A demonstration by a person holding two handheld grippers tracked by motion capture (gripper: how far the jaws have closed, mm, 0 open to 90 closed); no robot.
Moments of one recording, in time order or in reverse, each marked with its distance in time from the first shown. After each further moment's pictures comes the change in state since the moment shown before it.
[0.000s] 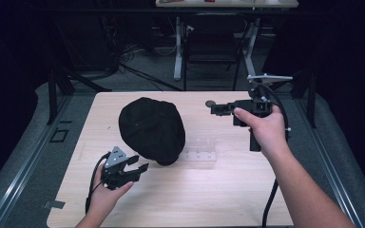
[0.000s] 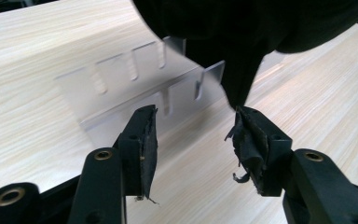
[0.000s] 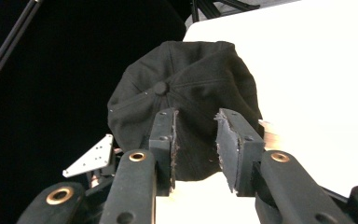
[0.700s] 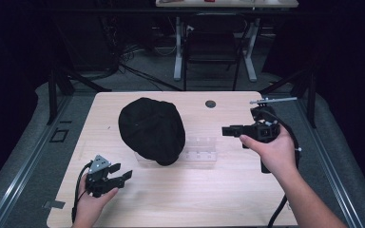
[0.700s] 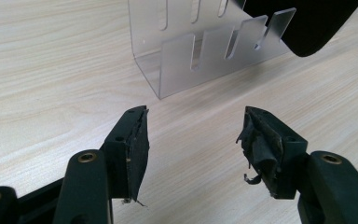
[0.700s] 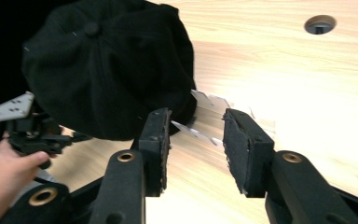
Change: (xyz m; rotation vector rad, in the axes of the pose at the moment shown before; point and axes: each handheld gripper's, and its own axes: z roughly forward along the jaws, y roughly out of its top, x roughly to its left) left arm 0.030 -0.043 -0.013 0.053 0.080 -0.116; right arm -0.014 -0.049 -0.010 0.012 -0.236 -0.197
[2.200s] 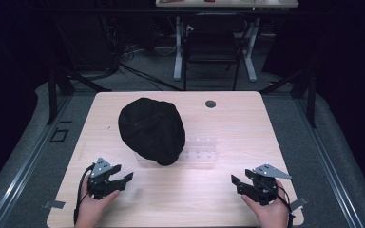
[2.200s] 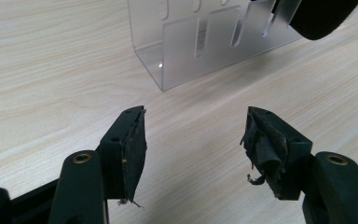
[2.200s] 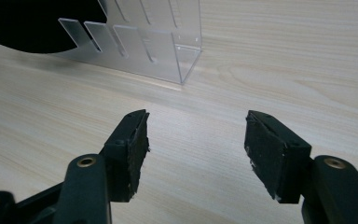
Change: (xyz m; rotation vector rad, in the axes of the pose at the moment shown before) left arm 0.002 -0.012 0.009 -0.013 0.001 0.041; right arm -0.060 -0.177 0.056 -0.159 -0.253 -0.122
